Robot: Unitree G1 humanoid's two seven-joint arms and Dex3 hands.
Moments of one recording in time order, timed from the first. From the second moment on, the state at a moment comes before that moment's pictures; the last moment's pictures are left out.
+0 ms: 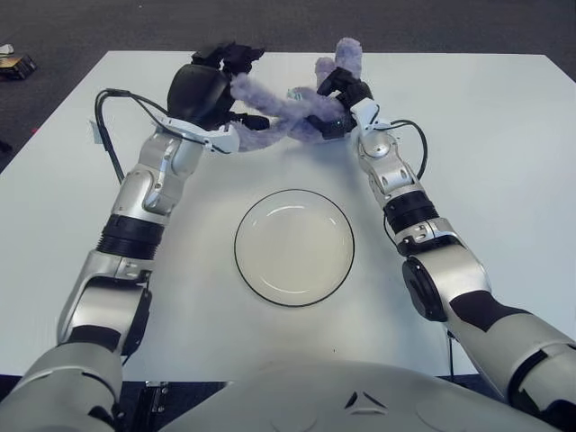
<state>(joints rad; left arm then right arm) -0.47 0.53 -0.13 -0.07 0.83 -0.29 0.12 -0.87 0.01 0.15 0.77 -0.27 -0.10 -0.22</state>
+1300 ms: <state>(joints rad) -0.55 0.56 -0.19 0.04 0.97 -0.48 0.30 -0.97 0.01 0.26 1.00 -0.42 -0.18 -0.41</state>
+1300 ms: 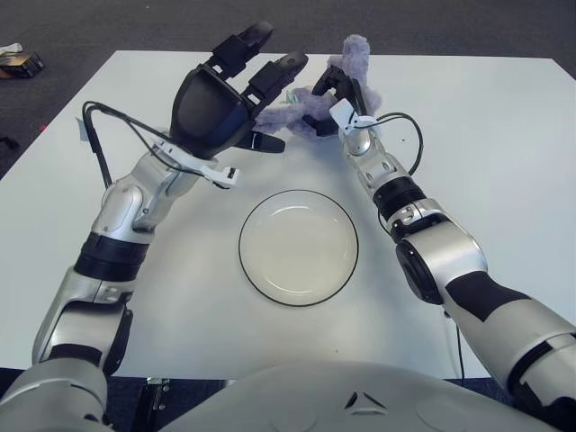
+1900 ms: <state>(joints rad) -0.59 0.54 -0.22 0.08 0.98 -0.41 0.26 -0.91 -0.01 0.37 0.90 -0.56 -0.16 -0.48</state>
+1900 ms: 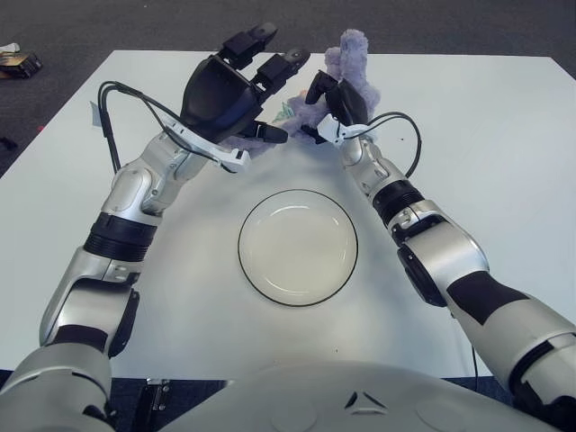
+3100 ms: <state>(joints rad) -0.62 0.45 -0.42 0.03 1.38 0.13 -0.31 -0.80 -0.03 0.39 0.58 -0.65 0.10 -0.37</state>
